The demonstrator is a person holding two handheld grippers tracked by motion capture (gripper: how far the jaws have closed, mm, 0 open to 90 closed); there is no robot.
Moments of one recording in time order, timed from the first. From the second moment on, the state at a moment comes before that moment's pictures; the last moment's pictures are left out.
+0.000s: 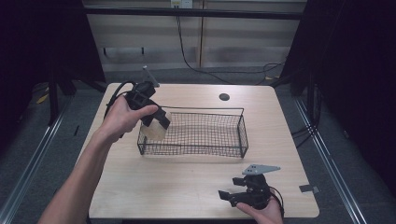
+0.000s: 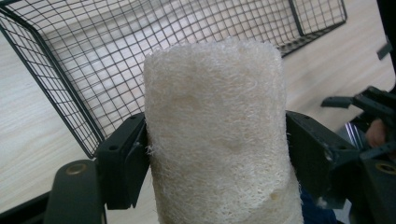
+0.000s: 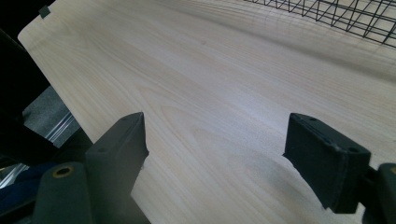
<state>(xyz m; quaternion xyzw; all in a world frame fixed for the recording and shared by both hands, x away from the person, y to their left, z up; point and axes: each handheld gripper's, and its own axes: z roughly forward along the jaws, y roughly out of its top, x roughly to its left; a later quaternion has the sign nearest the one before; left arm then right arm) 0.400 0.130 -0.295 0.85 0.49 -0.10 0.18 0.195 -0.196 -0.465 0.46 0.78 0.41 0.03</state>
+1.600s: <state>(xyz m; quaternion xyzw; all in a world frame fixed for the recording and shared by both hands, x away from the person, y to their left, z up) 0.438 0.116 -0.365 0.80 0.60 -0.03 0.10 0.195 -0.194 -0.464 0.46 0.79 0.41 0.03</state>
